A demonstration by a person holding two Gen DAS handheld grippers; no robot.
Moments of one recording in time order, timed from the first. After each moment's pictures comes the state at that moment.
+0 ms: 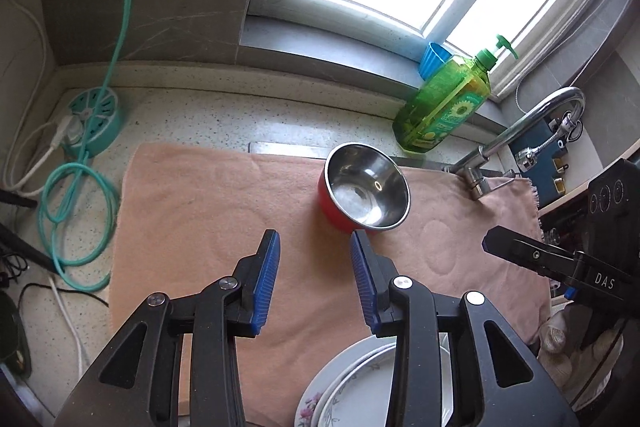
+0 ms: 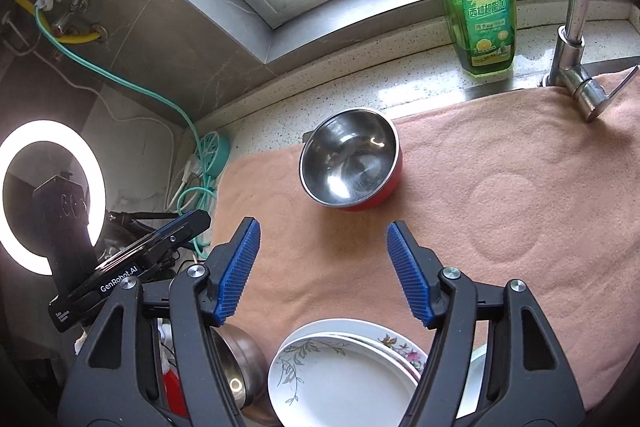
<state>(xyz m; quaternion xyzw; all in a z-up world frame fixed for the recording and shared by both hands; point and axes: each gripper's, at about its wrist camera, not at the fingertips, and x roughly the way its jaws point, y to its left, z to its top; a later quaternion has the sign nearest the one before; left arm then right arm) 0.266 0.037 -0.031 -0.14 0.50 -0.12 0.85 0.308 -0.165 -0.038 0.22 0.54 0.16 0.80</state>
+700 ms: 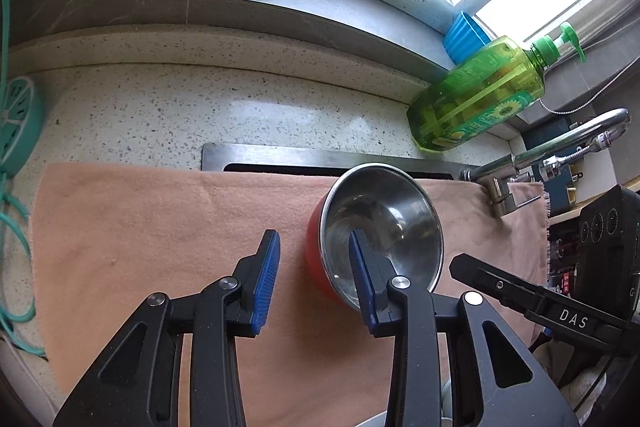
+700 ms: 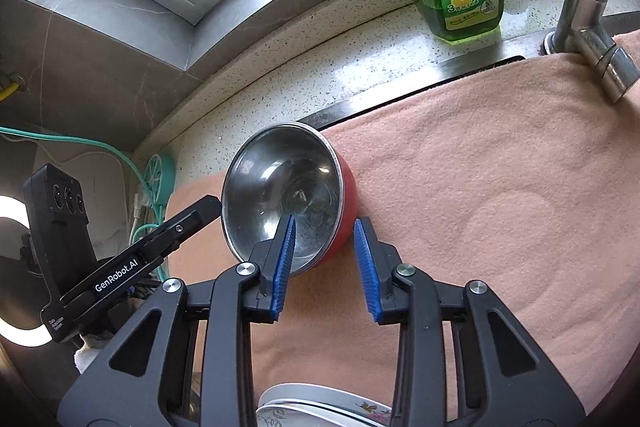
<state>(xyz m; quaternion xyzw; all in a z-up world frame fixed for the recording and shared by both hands) 0.363 0.012 -0.097 -0.16 0.56 -0.15 0.80 0.377 -0.174 -0.115 0.25 0.59 0.10 0.76</state>
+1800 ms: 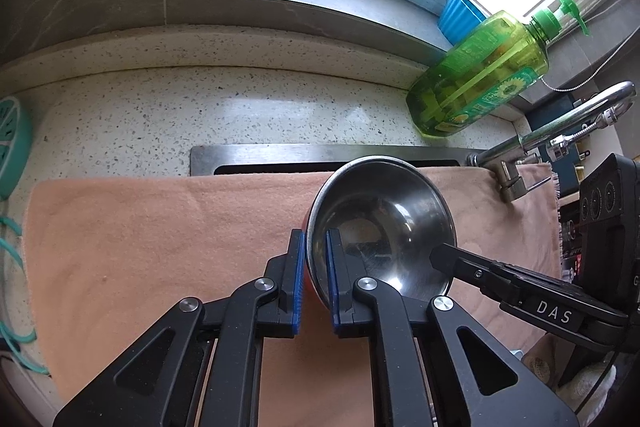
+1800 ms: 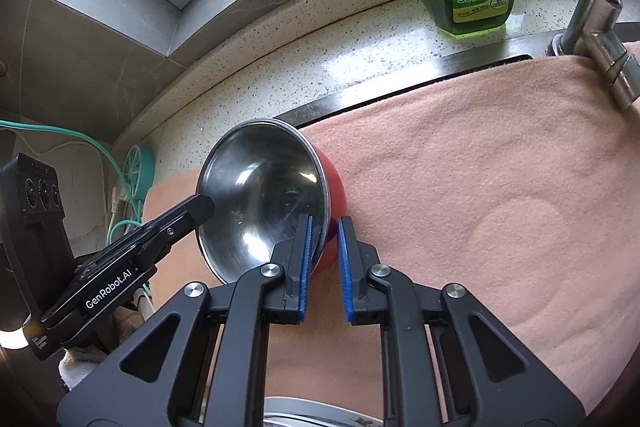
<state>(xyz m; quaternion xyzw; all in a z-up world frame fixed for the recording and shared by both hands) 0.364 -0.002 -0.104 -0.12 0.57 -0.16 0.80 0.384 -0.161 -0.129 0.22 0.60 0.09 0.76</state>
